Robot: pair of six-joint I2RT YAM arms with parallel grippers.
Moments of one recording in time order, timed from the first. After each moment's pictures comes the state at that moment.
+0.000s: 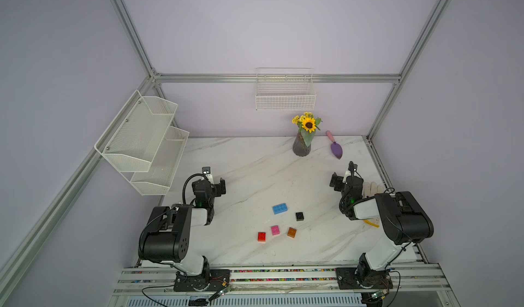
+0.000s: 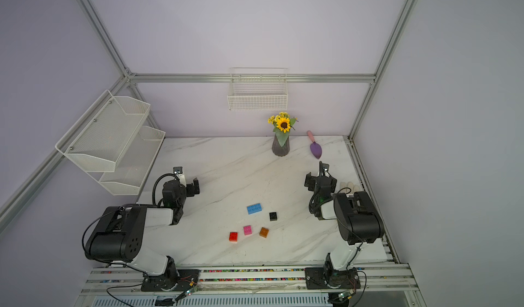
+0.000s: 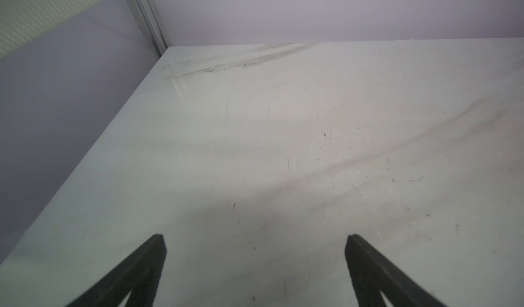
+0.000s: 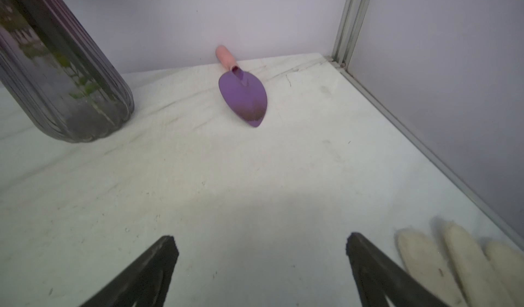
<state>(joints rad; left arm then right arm) 0.00 1.54 0.51 0.63 -0.20 0.02 0.07 1.65 0.50 0.85 0.31 0.10</state>
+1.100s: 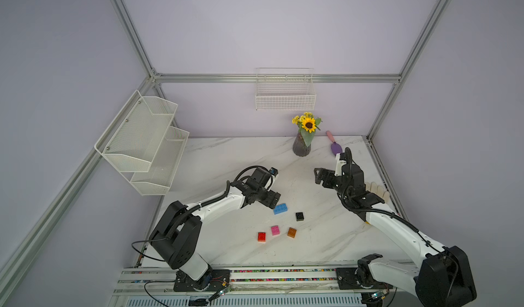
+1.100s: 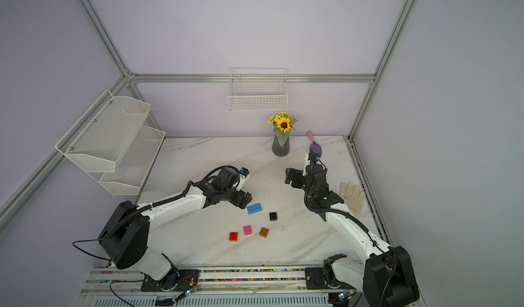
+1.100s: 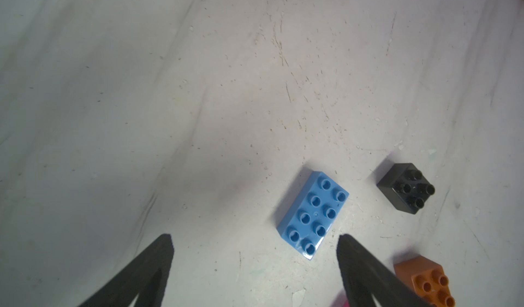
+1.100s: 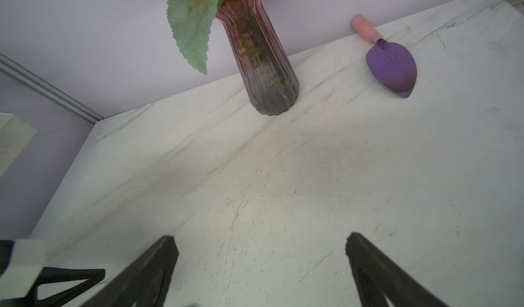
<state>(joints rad) -0.68 1.63 1.06 -0.42 0.03 -0.06 0.30 1.17 0.74 -0.04 0.03 0.46</state>
